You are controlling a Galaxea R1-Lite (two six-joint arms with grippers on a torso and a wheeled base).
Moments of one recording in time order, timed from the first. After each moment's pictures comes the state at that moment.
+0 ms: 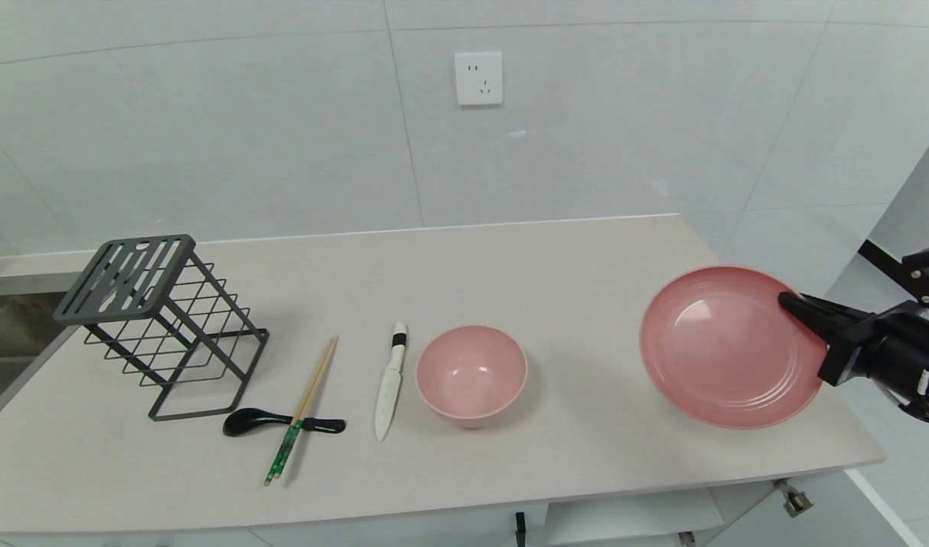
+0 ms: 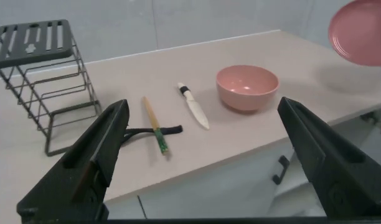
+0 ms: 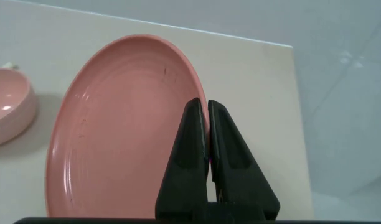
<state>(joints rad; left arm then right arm) 0.00 0.04 -0.05 -0.19 -0.32 -0.01 0.01 1.55 -0.31 -1.28 0.32 -0.12</state>
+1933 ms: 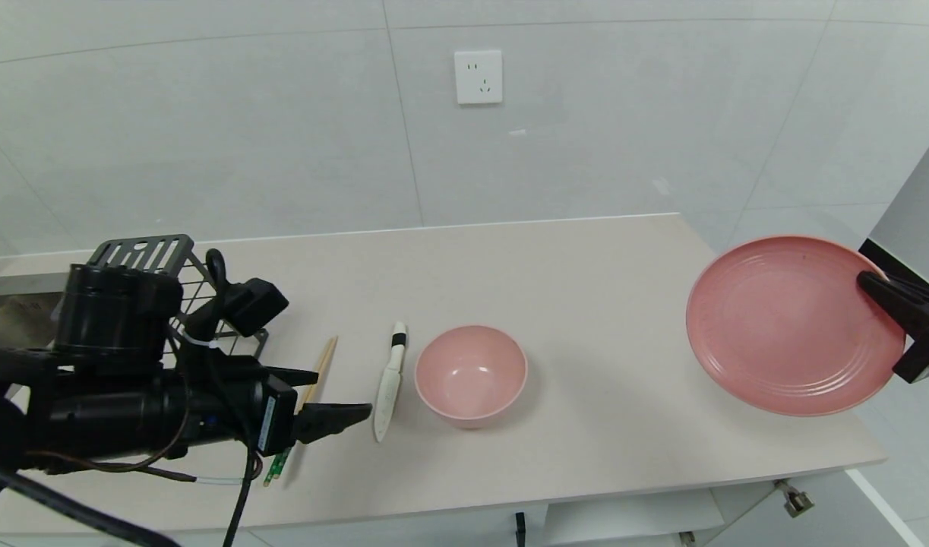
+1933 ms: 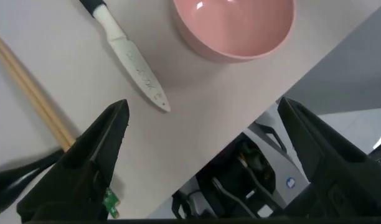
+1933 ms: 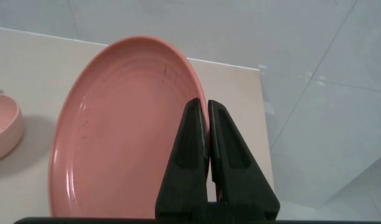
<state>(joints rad) -0.21 1.53 -0.70 -0.16 -0.43 0.12 -0.09 1.39 -0.24 -1.34 0.33 -0.09</state>
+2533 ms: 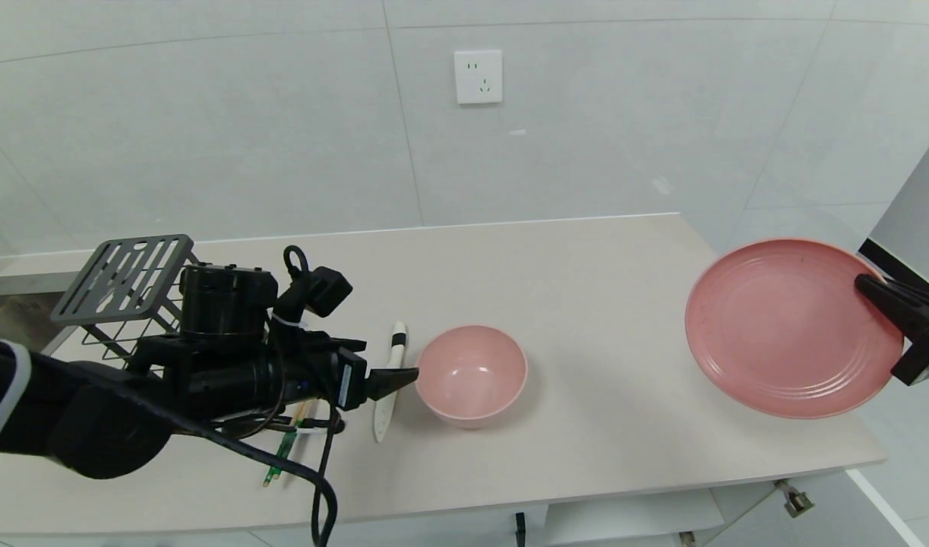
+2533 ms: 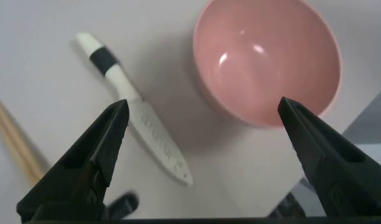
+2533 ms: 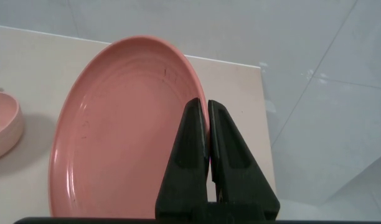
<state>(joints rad) -0.28 1.78 -0.75 -0.51 -0.34 0.09 -0.09 1.40 -0.23 -1.34 0.33 -0.09</state>
